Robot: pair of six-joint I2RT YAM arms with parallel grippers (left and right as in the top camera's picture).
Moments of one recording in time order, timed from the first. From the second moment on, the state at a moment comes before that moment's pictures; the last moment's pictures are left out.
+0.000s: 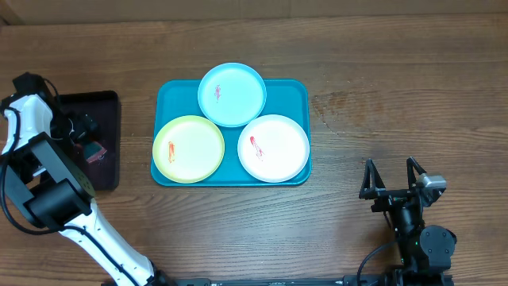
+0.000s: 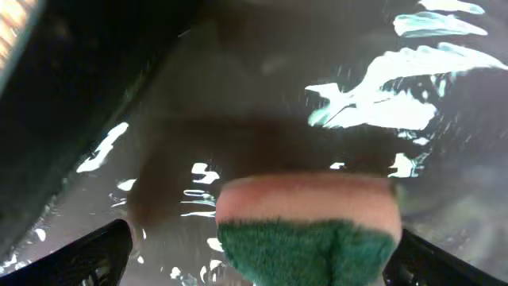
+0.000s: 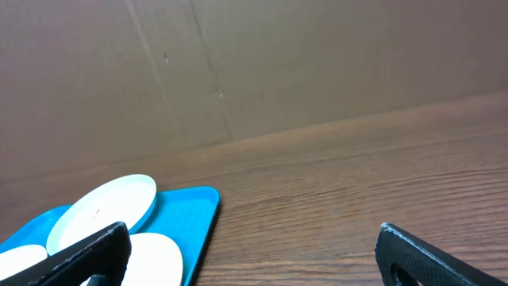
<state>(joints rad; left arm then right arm) 0.56 2.26 1.75 -0.94 -0.10 -0.26 -0.02 0.01 0.02 -0.02 -0.14 0.25</state>
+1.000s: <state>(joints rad) 0.56 2.28 1.76 -1.16 0.02 -0.26 -0.02 0.01 0.02 -0.02 -0.14 0.25</state>
